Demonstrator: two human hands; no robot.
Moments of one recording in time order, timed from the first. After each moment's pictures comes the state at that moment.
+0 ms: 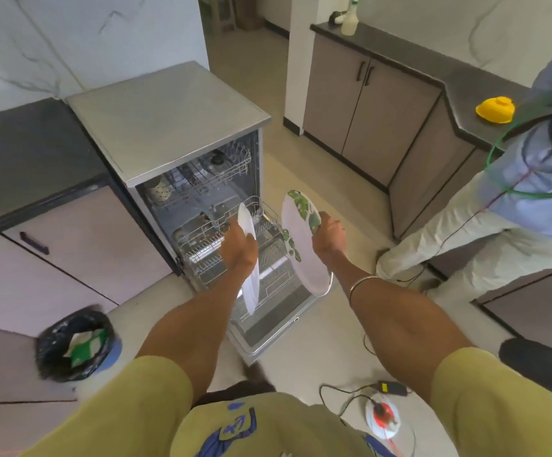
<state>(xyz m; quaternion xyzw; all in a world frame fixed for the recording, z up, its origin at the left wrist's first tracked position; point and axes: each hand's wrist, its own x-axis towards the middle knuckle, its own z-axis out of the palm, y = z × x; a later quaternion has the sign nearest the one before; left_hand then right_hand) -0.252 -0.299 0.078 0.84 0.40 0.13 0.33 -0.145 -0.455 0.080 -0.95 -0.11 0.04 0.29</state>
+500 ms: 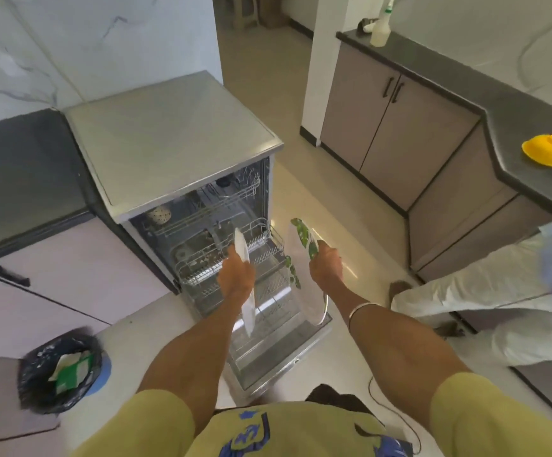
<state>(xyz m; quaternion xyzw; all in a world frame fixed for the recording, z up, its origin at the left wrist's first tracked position) -0.131 -0.233 0.044 0.81 0.47 0.05 0.34 -0.014 -0.385 0.055 -0.95 -0.11 0.14 0.25</state>
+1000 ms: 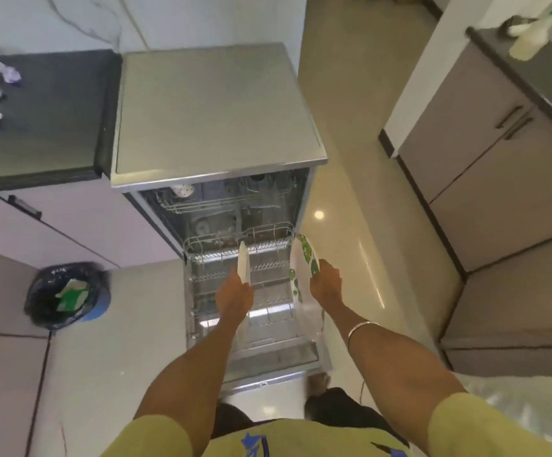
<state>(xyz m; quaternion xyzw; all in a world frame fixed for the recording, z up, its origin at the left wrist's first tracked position) -0.023 -0.244 -0.039 0.69 0.62 0.03 0.38 0.151 -0.339 -0.011 -0.91 -0.24 0.27 0.19</state>
